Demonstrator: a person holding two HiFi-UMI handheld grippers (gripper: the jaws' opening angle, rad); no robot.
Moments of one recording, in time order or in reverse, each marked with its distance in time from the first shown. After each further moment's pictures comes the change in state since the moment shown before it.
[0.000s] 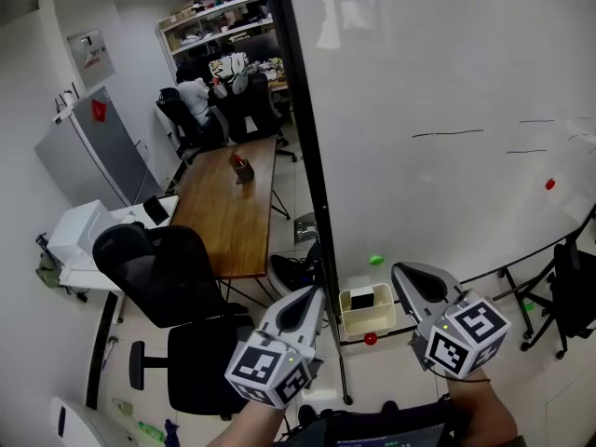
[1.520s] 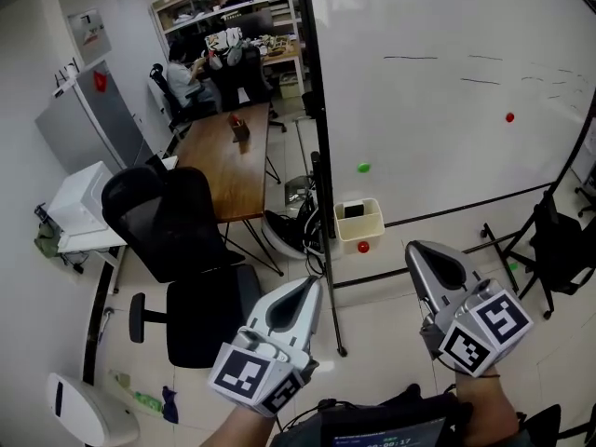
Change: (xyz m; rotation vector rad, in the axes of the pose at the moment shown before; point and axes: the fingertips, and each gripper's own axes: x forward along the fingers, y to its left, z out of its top) left arm -0.254 -0.155 -0.019 0.026 -0.061 -0.067; right arm -0.222 0.180 -0.017 -0.054 -0.061 -0.046
